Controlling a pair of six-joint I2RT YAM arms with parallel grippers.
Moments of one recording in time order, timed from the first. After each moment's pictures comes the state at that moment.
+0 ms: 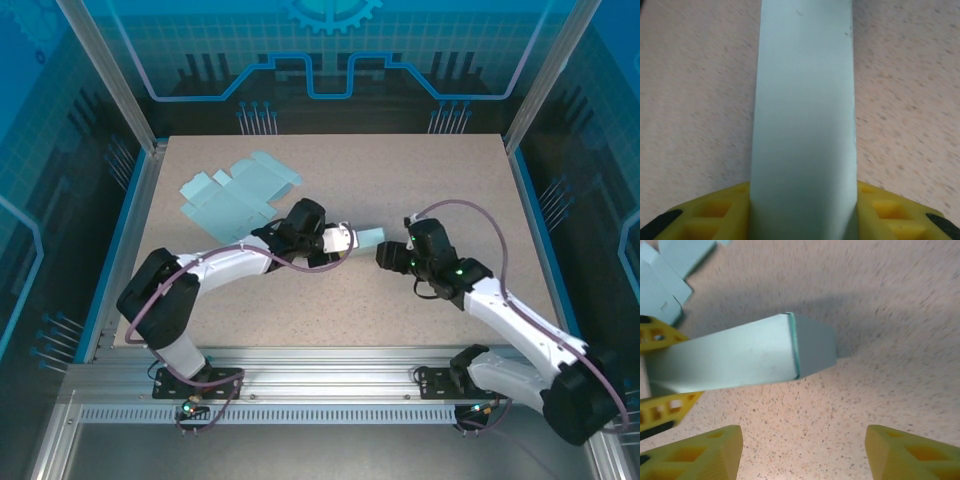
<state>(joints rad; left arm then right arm) -0.68 1.68 1.05 -0.10 0.15 0.71 0.51 1.01 0.72 -0.45 0.06 0.54</state>
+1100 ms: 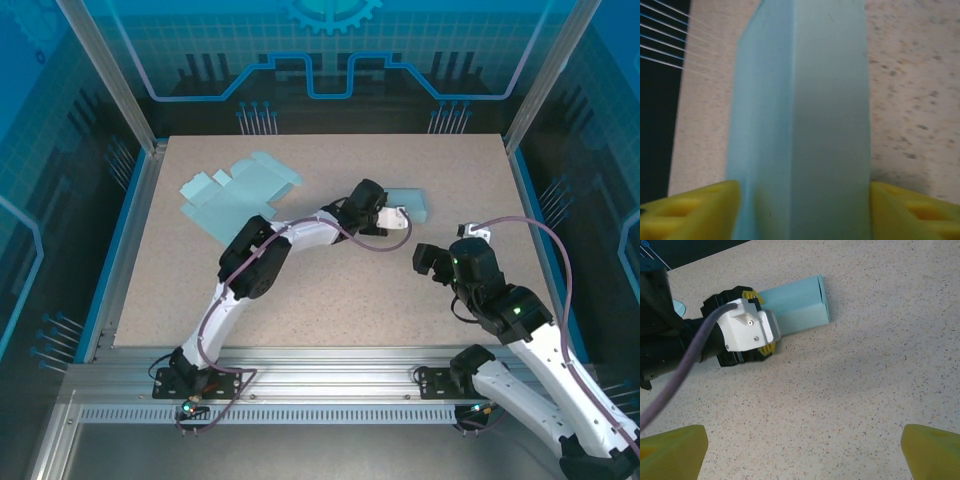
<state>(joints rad) -0.72 2.37 1.77 -0.04 0.01 0.96 0.51 0.65 0.81 -0.85 0.37 0.62</state>
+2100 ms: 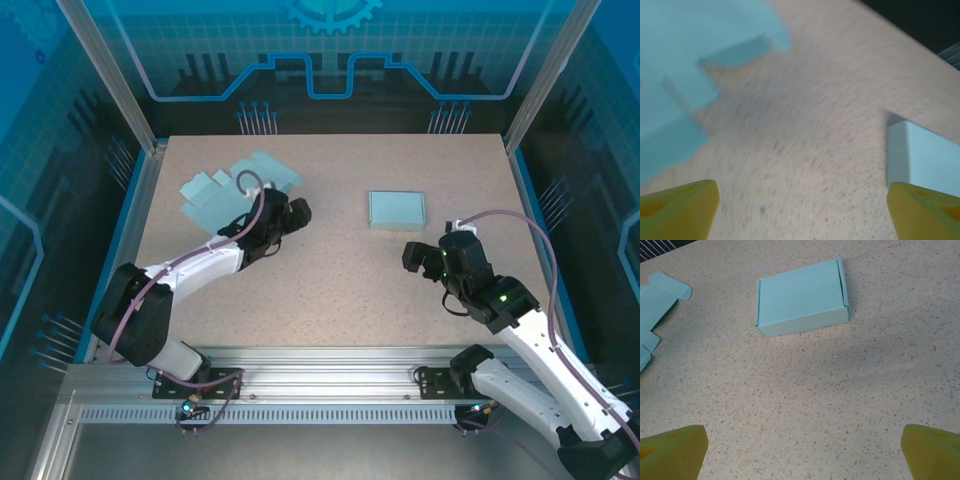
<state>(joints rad) -0.50 1.52 0.93 -0.11 -0.23 -0.91 0.51 0.75 0.80 -0.79 0.29 0.63</state>
